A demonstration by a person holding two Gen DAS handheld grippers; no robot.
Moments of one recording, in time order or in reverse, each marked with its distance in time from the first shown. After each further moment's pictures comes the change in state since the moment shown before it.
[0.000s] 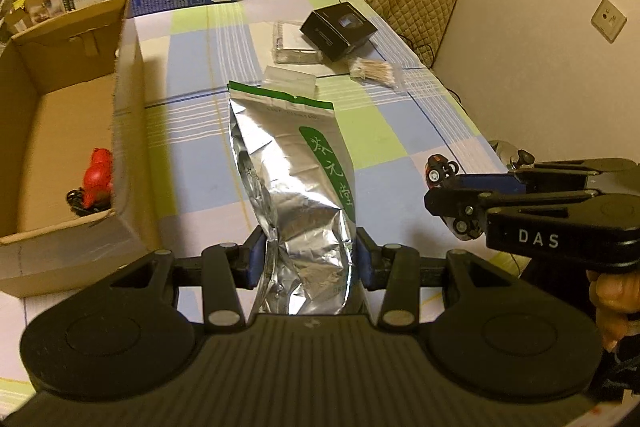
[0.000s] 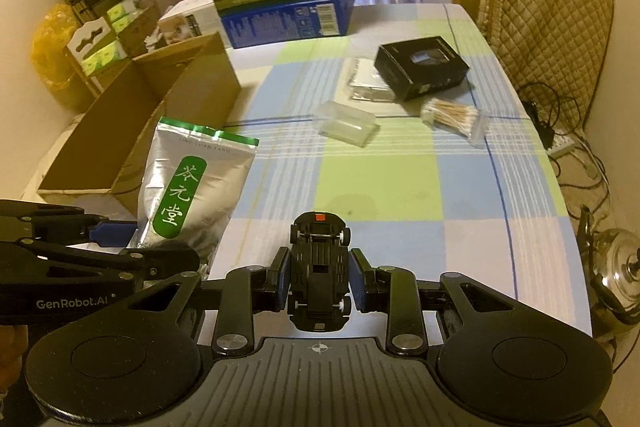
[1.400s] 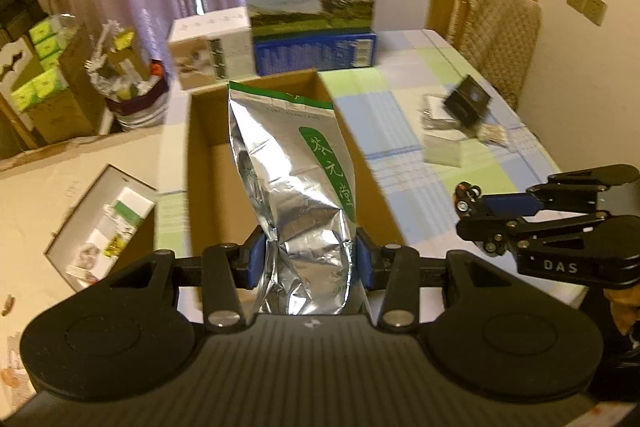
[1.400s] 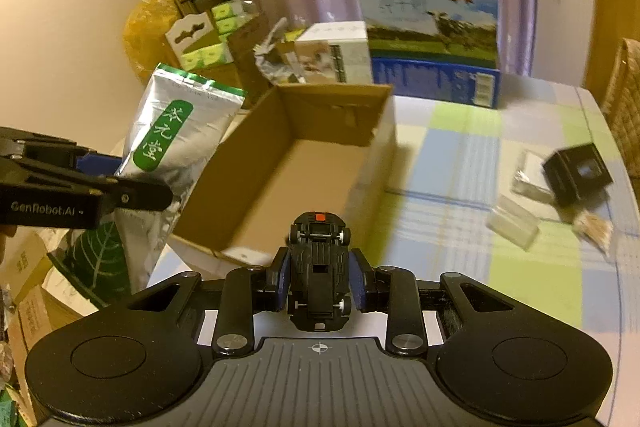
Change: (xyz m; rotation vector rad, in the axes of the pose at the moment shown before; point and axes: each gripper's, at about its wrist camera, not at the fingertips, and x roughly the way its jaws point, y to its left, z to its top) left arm -0.146 0.158 0.038 0.000 -0.098 0.228; right arm 0.026 0.166 0.065 -0.194 -0.064 0.202
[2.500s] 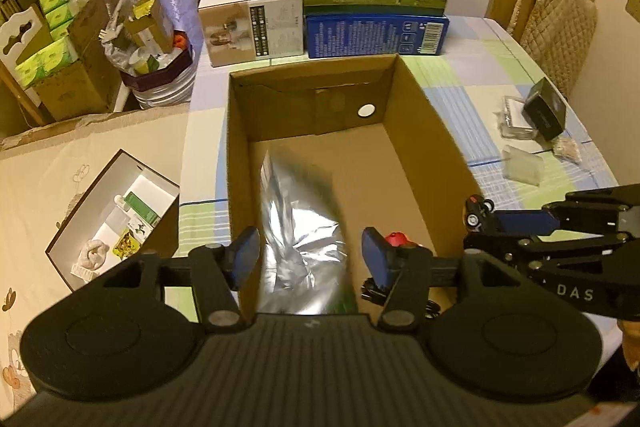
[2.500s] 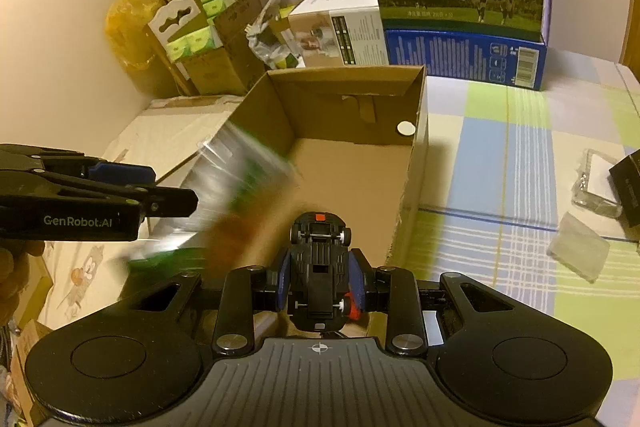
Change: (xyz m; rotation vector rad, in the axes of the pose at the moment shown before) left arm 0.115 0.073 0.033 -0.058 0.074 0.045; right arm 0.120 -0.009 0.048 0.070 0.079 0.021
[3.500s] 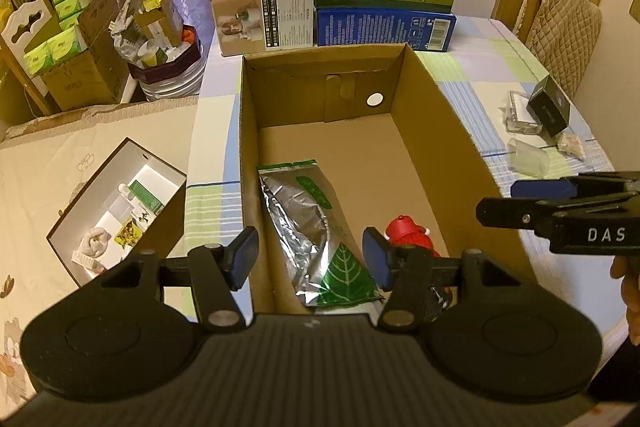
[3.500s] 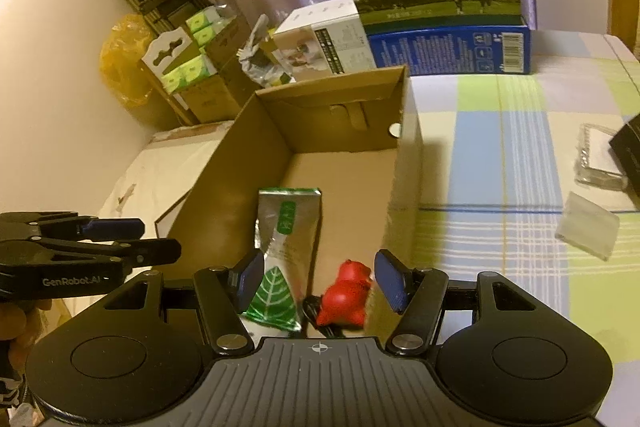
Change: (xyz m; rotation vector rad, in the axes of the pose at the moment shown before) left arm -0.005 0.005 -0.024 -0.031 -0.010 0.002; right arm -0.008 -0.016 -0.006 0.120 -0.057 0.034
